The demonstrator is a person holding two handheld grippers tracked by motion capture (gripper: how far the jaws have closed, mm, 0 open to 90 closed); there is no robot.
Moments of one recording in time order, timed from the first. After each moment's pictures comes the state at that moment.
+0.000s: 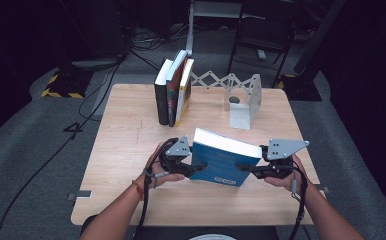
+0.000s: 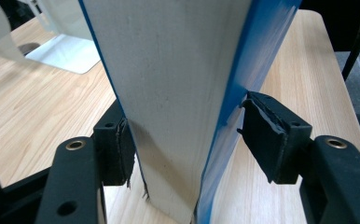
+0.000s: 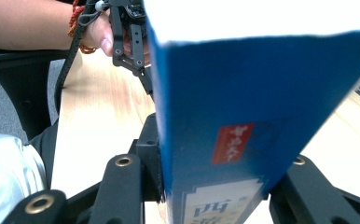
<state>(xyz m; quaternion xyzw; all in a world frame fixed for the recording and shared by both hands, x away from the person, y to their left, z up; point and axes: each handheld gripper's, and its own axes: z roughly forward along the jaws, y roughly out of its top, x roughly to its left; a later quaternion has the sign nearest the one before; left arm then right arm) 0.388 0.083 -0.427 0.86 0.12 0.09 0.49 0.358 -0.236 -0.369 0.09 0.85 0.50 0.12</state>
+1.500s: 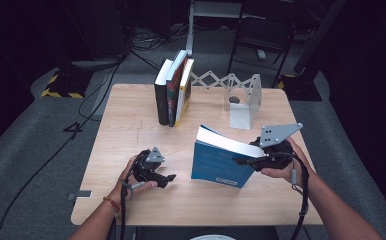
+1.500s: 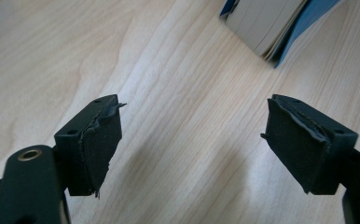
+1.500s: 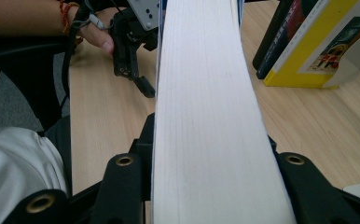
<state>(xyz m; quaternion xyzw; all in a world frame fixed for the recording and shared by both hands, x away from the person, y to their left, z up) 0.378 0.159 -0.491 0.88 0.30 0.09 0.36 0.360 -0.211 -0.321 0.11 0.89 0.43 0.09</state>
